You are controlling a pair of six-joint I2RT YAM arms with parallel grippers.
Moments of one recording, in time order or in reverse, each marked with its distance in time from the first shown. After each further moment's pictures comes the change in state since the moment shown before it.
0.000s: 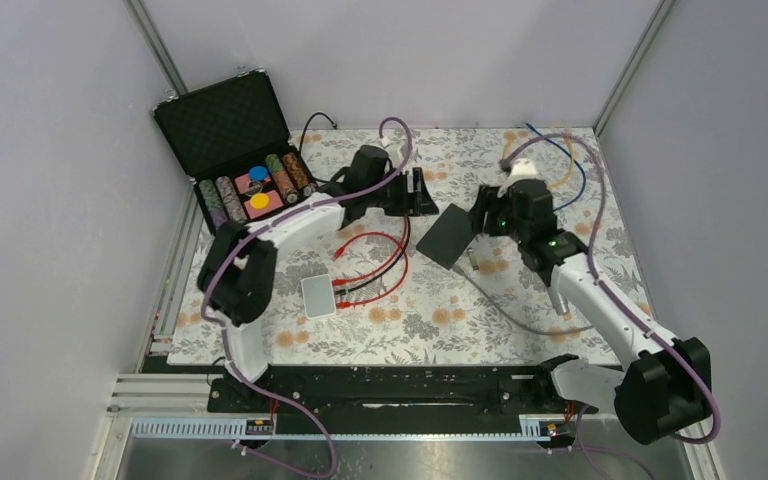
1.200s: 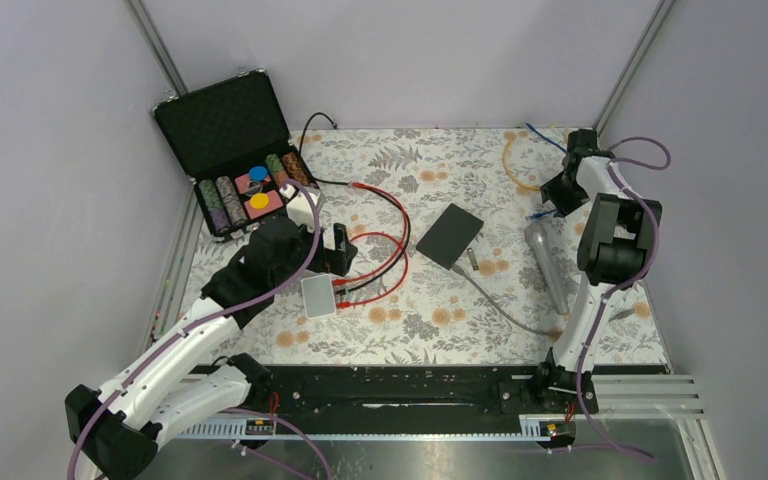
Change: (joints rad) left arm -0.005 -1.054 -0.631 -0.278 -0.484 0.293; right arm -0.567 0.911 0.830 -0.581 0.196 0.571
